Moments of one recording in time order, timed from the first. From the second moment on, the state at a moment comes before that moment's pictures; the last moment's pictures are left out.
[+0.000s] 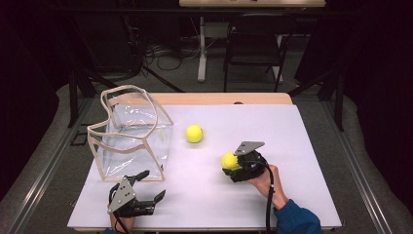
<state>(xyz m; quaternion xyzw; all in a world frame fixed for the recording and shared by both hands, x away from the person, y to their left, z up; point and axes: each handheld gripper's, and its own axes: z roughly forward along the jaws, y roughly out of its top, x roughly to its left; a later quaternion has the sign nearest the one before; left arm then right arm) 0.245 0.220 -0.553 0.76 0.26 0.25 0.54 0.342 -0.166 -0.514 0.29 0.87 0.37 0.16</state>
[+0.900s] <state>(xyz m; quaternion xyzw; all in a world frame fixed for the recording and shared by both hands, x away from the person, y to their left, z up) 0.247 0.221 -0.554 0.76 0.26 0.24 0.54 0.335 -0.164 -0.497 0.29 0.86 0.39 0.16</state>
